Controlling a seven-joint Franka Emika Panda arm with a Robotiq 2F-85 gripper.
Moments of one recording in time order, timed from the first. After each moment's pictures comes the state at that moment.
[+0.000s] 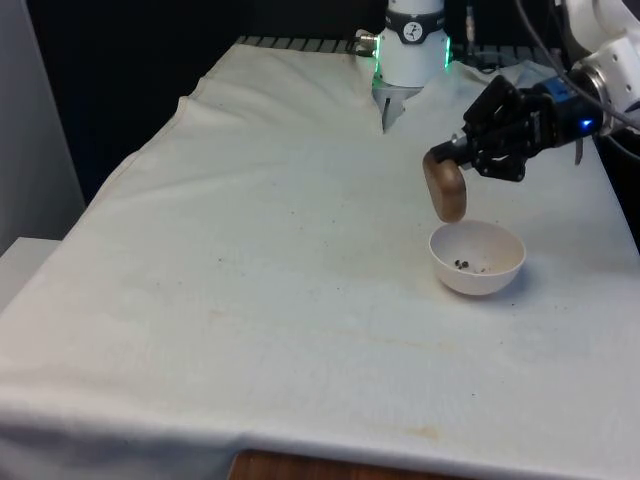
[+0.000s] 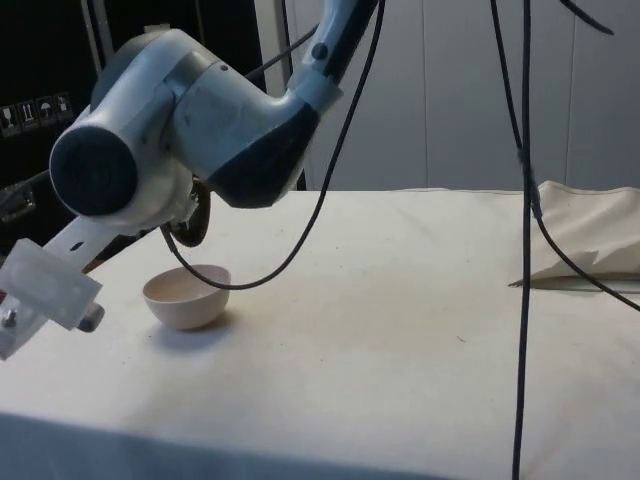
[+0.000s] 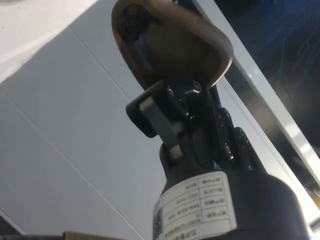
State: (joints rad) arm 0.12 0.74 0.43 -1.66 -1.53 1.53 0.78
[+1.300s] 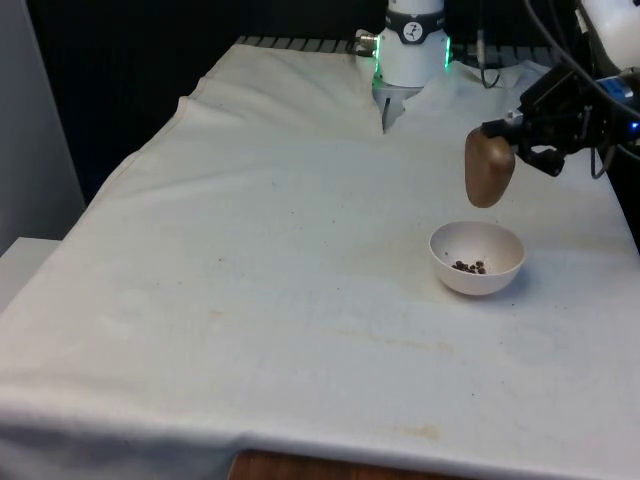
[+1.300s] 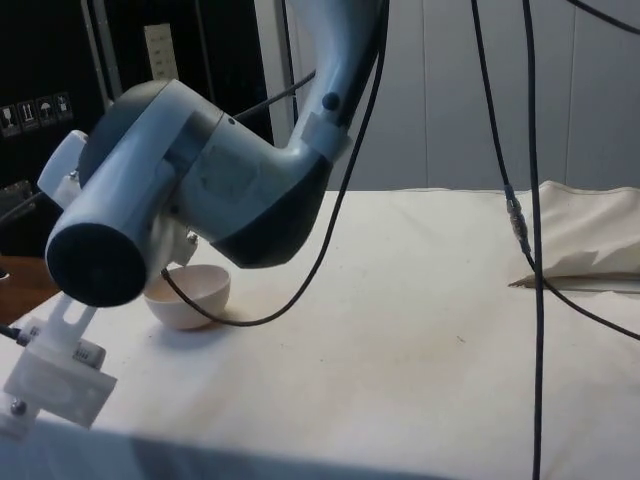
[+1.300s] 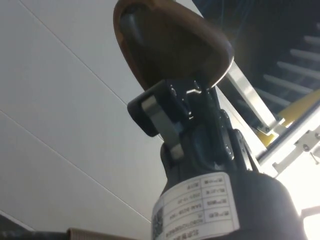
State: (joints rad) arm 0.15 0.87 0.56 -1.61 -1.75 1.22 0.82
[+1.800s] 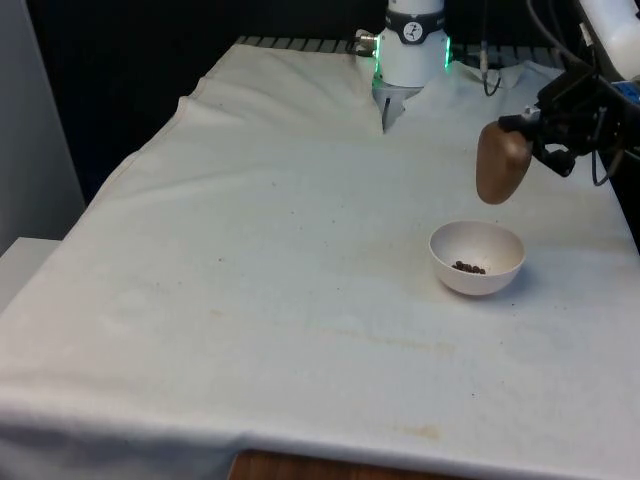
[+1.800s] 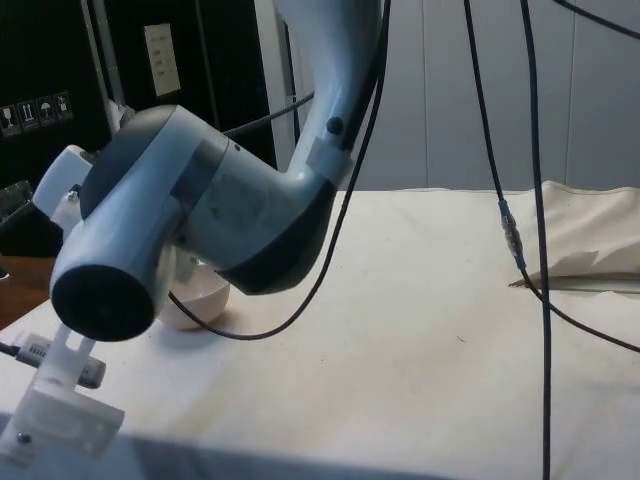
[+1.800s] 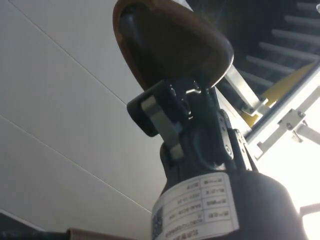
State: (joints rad) arm 0.17 0.93 0.60 -1.59 -1.85 1.12 0.82
